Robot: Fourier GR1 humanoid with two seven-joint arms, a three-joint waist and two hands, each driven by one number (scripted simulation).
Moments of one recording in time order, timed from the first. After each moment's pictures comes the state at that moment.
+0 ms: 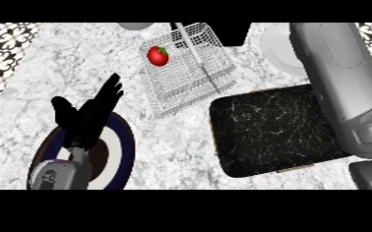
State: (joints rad) left arm -0.14 0.09 -0.01 -1.51 0.09 -0.07 0.26; right arm -1.13 -0.29 -0.02 -0.84 0.06 -0.31 0.22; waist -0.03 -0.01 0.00
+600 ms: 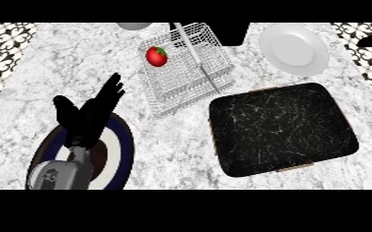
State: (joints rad) left arm -0.15 0.09 -0.01 -1.50 0.09 -0.07 0.26; right arm -0.70 -0.70 -0.21 -1.16 -0.20 0.21 0.19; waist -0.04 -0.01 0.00
